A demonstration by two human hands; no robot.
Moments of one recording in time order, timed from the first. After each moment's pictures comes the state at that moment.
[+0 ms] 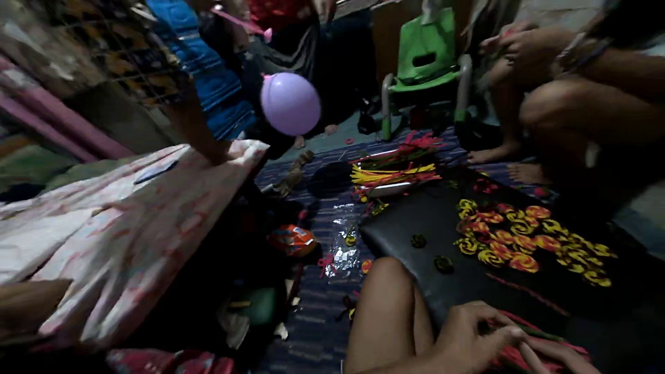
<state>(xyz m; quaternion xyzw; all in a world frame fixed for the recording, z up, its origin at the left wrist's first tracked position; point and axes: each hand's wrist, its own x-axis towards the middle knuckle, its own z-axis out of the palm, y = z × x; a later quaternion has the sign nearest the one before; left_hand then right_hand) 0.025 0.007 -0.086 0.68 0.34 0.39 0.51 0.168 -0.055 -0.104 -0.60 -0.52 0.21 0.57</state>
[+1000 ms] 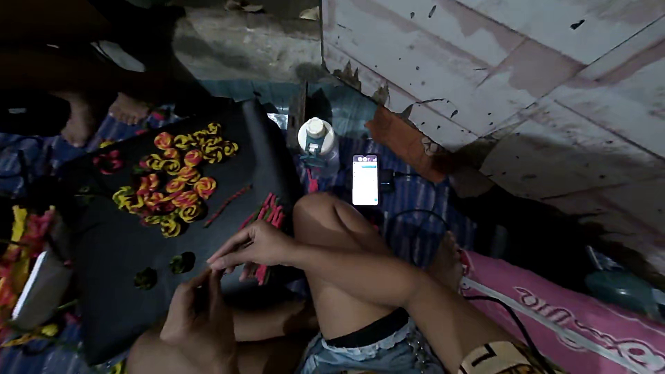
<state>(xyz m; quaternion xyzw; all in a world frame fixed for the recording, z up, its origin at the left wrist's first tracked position) 0.022 0.020 -0.091 0.88 0.29 0.33 0.19 0.178 -0.045 -0.094 -0.44 -0.27 0.56 0.64</state>
